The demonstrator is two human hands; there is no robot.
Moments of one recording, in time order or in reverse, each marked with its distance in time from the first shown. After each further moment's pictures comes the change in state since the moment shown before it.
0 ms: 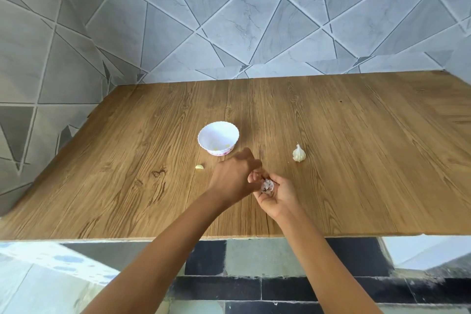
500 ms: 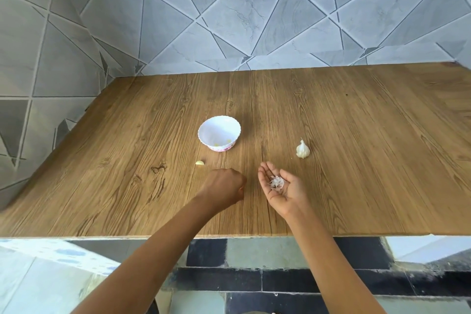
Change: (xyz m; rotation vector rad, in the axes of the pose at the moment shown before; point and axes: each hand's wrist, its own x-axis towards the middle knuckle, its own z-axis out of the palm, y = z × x) left_hand -0.006 -0.037 0.036 0.105 -0.249 0.010; right_hand 0.003 -0.013 -0.006 0.027 -0.014 0.001
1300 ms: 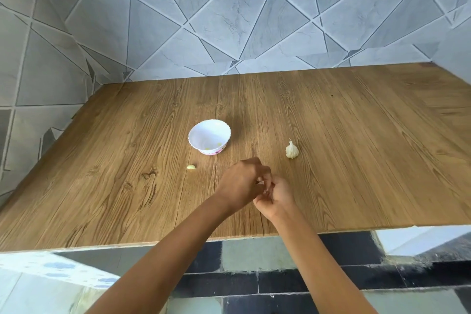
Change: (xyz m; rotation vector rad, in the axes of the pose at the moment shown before) left_hand 0.010 0.046 -0.021 -0.372 0.228 0.145; right_hand -0.011 0.011 0.005 -0.061 0.142 -0.063
